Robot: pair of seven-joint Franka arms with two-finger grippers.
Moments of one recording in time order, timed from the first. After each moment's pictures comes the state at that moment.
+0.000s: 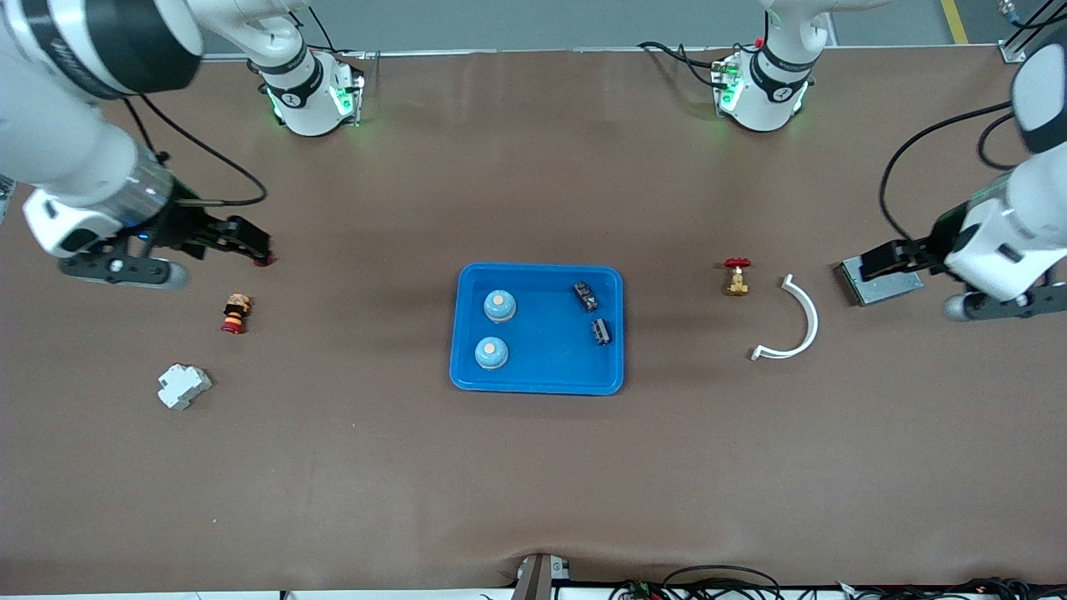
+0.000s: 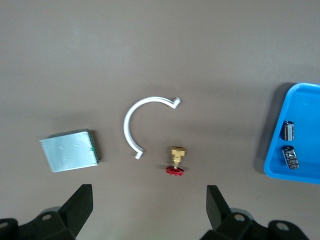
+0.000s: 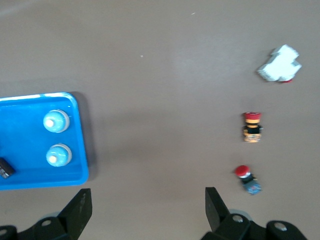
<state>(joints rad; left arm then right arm) 0.01 0.20 -0.13 -1.51 -0.01 1.59 -0.22 0.21 0.06 0.03 -1.68 0.06 1.73 0.37</state>
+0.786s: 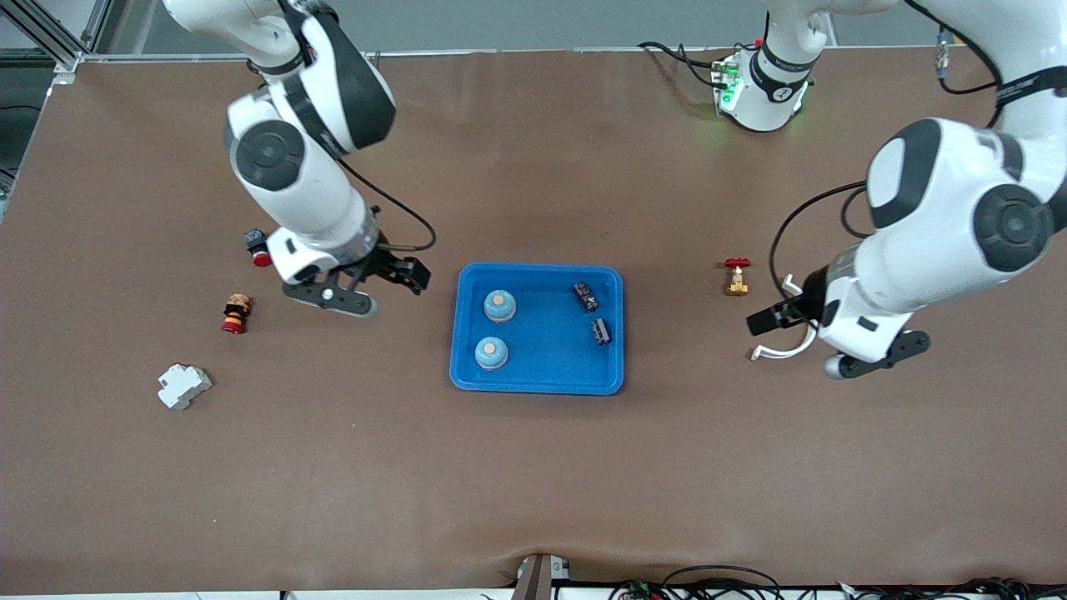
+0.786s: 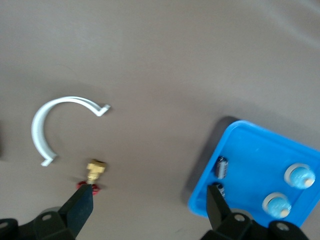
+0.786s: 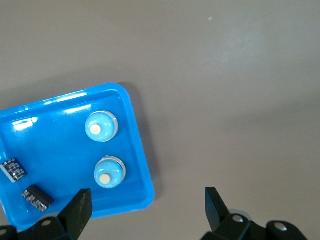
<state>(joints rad) -0.15 0.36 -0.14 -1.51 -0.11 1.83 -0.62 0.48 0.28 0.03 -1.75 0.06 2.05 0.75</state>
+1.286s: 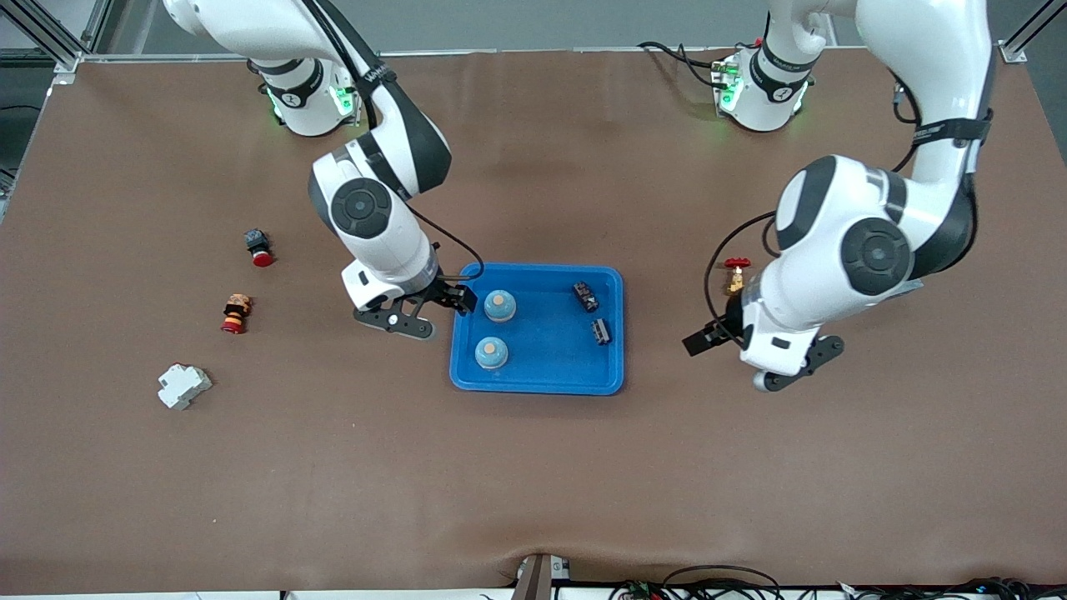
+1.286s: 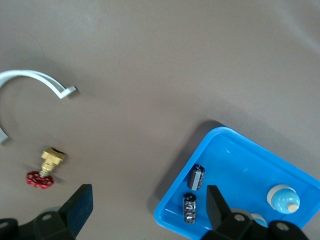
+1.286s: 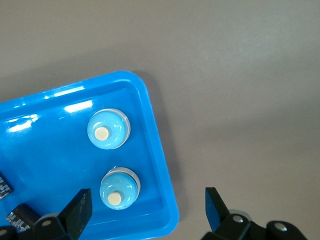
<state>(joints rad) -0.25 0.45 -0.14 -1.51 -0.08 1.92 -0.85 0.54 0.43 0.03 -1.75 0.06 2.20 0.82</state>
